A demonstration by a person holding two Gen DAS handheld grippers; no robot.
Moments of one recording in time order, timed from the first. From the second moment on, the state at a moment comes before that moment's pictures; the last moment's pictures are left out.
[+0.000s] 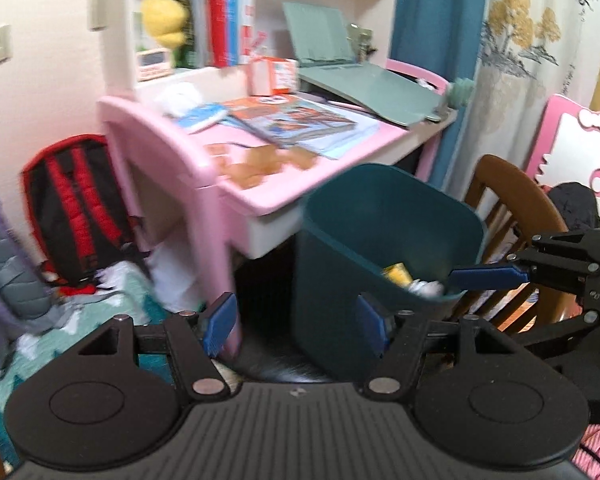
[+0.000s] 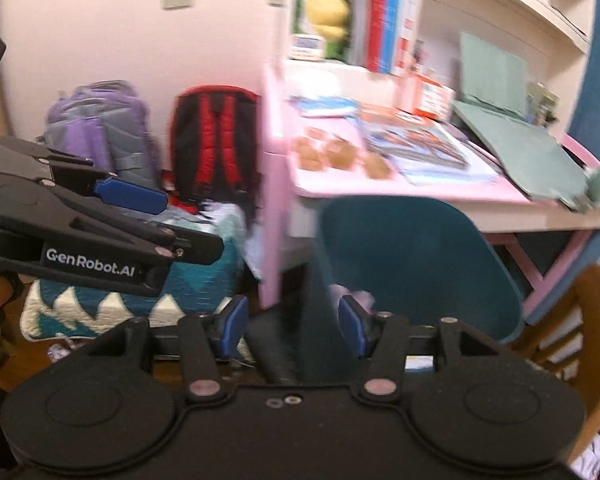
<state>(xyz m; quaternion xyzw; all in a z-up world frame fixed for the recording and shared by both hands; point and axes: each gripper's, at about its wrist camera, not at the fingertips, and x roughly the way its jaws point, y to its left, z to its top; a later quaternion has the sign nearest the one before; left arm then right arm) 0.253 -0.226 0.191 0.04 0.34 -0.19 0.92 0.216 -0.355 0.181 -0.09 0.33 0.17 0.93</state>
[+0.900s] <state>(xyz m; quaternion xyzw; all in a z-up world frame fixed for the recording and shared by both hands) 0.121 0.160 0.069 -0.10 0.39 0.07 0.91 0.190 0.015 0.078 -0.15 0.38 0.48 0.78</state>
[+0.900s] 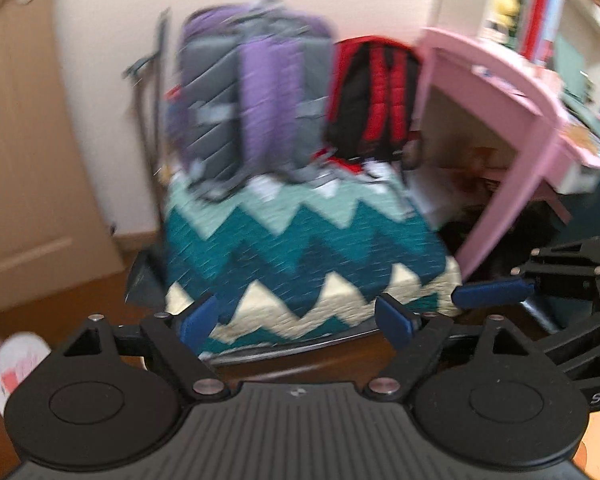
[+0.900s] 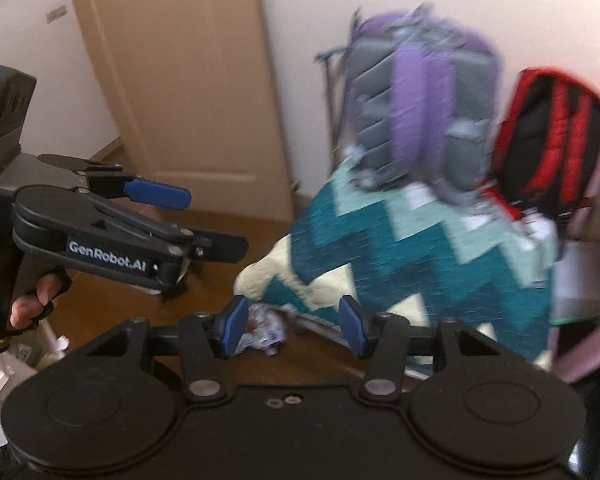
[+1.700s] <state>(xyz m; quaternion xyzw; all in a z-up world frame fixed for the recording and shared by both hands) 0.072 0.419 -0.322 -0.27 0.50 0.27 0.78 0.220 0.316 -0.242 -0.24 0.53 0.50 0.64</state>
